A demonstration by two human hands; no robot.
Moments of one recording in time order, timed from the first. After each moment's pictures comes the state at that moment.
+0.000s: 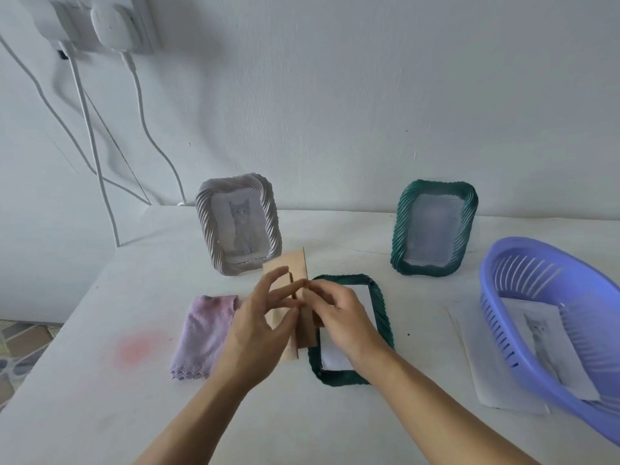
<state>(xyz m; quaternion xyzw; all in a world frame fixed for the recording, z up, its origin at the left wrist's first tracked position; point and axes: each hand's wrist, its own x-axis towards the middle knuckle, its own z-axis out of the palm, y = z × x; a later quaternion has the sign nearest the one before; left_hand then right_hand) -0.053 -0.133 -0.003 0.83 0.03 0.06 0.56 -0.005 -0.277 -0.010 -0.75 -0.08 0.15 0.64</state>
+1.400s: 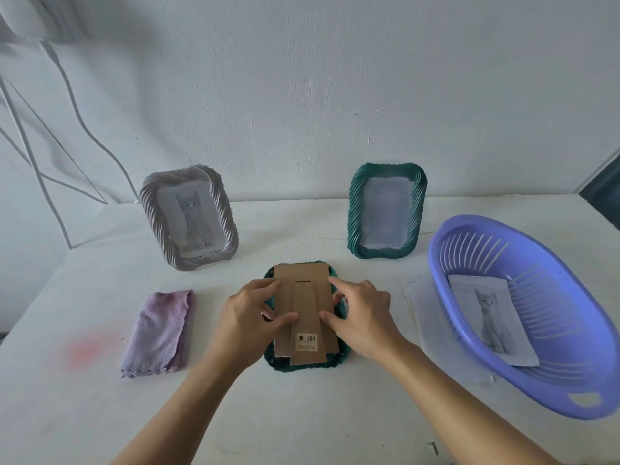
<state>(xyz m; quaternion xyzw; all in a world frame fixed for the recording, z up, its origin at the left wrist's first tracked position) -0.026 -0.175 -0.038 0.93 0.00 0.02 0.37 0.001 -0.384 -0.043 -0.95 -0.11 0.01 0.29</state>
